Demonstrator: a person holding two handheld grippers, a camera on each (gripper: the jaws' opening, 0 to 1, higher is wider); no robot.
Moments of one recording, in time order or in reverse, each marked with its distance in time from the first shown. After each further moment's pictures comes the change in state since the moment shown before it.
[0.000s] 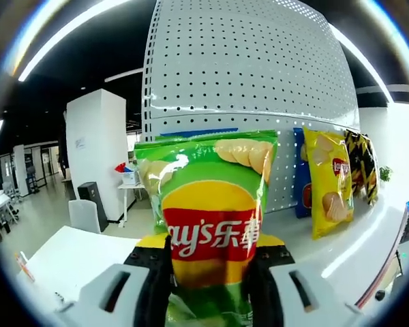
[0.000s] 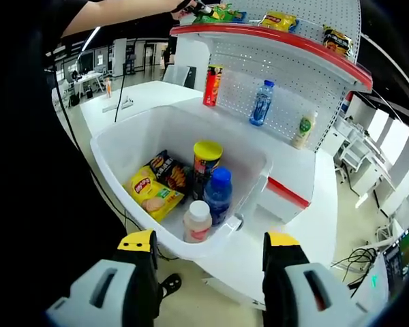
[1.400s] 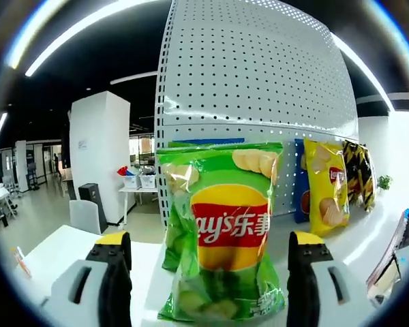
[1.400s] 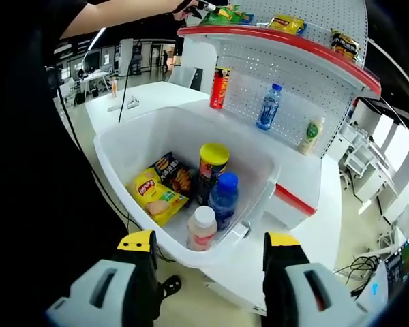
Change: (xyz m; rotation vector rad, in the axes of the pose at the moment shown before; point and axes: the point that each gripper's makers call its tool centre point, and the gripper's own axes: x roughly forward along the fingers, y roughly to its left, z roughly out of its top) left arm -0.029 0.007 0.009 -0.016 -0.059 0.003; right arm 0.010 0.009 0.005 -0.038 -0.010 0.032
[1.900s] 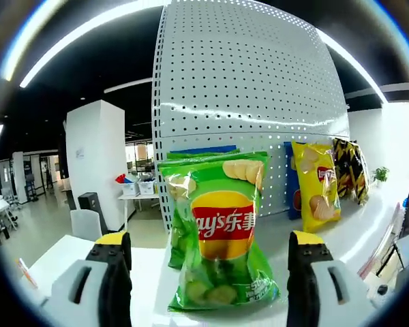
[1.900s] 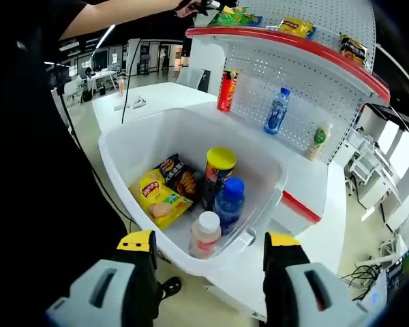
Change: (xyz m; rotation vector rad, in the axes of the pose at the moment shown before) left arm -0.018 0.004 0.009 0.048 -0.006 -0.012; right arm 0.008 0.005 0.008 -0.028 -0.018 0.036
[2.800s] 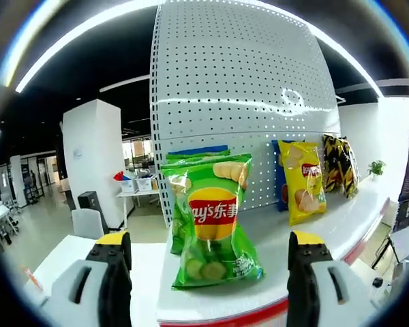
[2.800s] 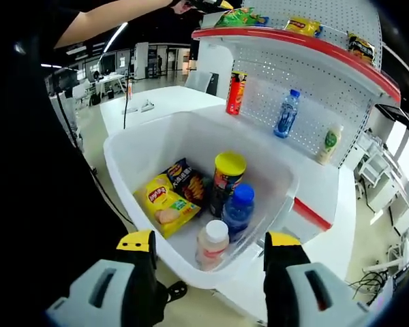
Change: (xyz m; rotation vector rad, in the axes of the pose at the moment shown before) left arm -0.044 -0.011 0.002 0.024 0.037 -0.031; right arm 0.016 0.005 0.009 -0.004 -0.022 0.060
